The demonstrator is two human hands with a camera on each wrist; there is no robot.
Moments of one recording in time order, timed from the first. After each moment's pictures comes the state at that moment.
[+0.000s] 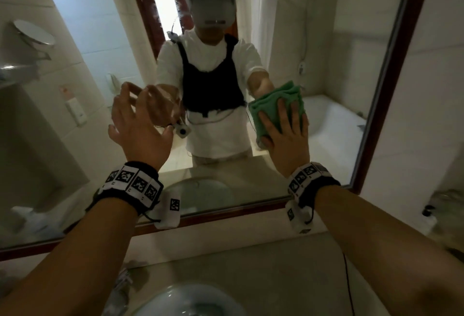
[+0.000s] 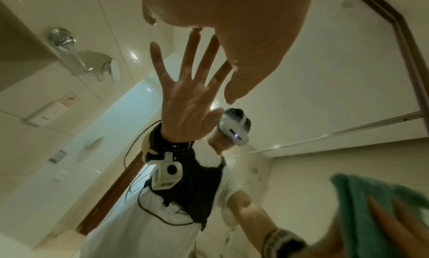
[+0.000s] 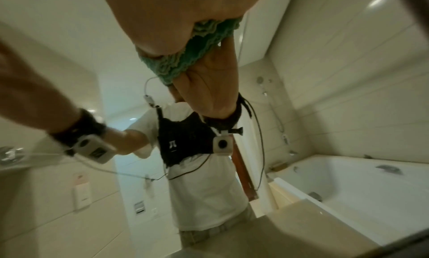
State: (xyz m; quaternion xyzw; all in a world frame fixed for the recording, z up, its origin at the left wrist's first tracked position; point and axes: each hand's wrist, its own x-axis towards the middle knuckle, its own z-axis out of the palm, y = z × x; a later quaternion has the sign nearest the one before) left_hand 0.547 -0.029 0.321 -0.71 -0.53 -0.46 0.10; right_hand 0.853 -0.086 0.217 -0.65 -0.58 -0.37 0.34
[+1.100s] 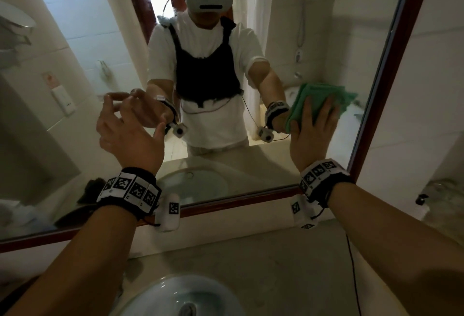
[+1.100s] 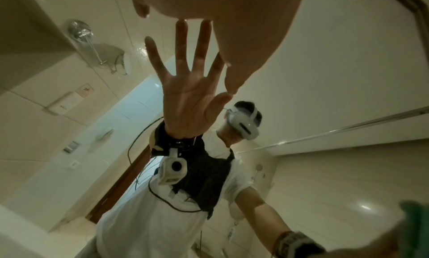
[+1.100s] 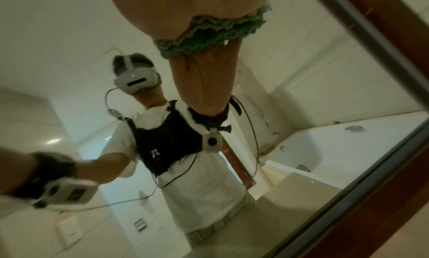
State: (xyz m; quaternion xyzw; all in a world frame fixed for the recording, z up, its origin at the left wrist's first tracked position) left_hand 0.560 -0.025 0.283 -0.66 -0.59 -0.46 0.11; right_hand 0.906 -0.096 0.187 -0.74 -0.42 -0.29 0.44
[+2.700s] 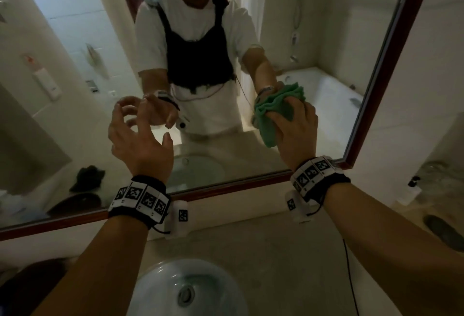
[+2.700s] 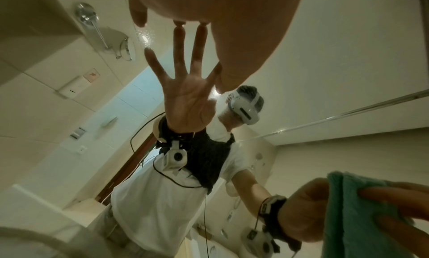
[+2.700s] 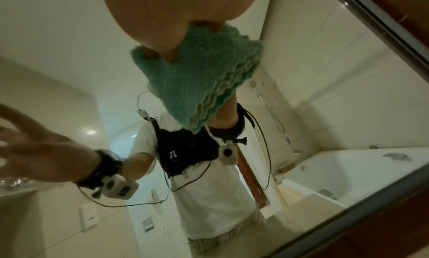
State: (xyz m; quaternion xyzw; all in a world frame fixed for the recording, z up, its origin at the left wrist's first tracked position) left_hand 0.563 -0.037 0.226 -0.70 -0.55 -0.46 0.09; right_hand 0.869 -0.119 0.180 -0.68 -0.54 -0.32 0.37
